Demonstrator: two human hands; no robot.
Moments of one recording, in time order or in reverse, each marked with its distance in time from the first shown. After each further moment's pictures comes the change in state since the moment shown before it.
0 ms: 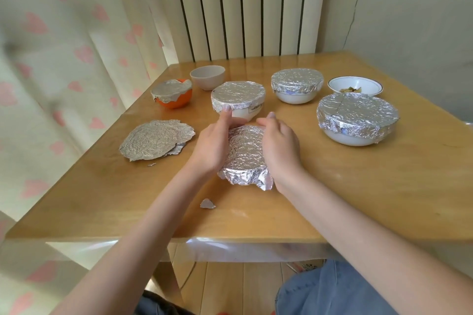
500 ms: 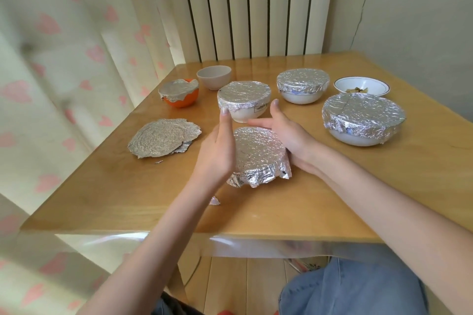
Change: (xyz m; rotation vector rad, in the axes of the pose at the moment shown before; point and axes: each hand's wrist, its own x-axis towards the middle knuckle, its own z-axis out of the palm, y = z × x) left_hand -0.030 0.013 0.008 0.075 0.185 -0.064; right_hand 0.028 0.000 -0.023 -0.021 -0.551 0.089
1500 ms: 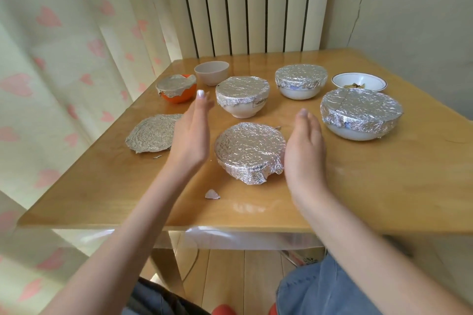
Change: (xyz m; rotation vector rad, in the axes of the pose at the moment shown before) left_hand 0.017 -0.010 -0.030 -0.025 0.077 0.214; right_hand -0.049 0.005 0.031 0.179 0.718 -0.161
